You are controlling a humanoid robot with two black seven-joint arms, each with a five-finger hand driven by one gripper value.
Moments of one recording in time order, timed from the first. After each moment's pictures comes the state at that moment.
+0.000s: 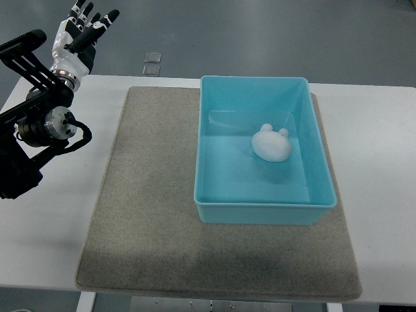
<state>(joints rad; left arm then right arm) -0.86 0.44 -0.61 -0.95 -0.10 0.23 -0.49 0.04 0.00 0.07 0.13 -0.12 0.05 0.11</state>
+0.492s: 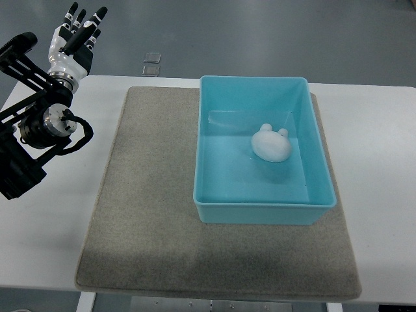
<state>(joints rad) -0.85 0.42 -0.65 -0.95 -0.19 0.23 -0.49 0.04 0.00 0.07 0.13 -0.12 0.05 0.11</state>
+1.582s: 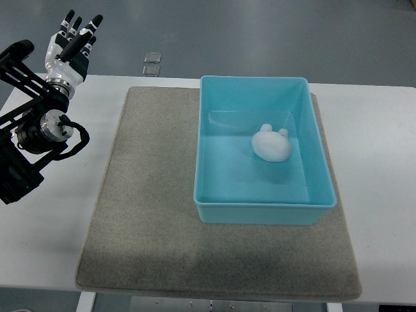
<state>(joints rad) -0.82 0.42 -0.66 -0.92 -0.18 0.21 -0.49 0.03 0.00 0.07 0.13 -0.12 0.06 0.11</state>
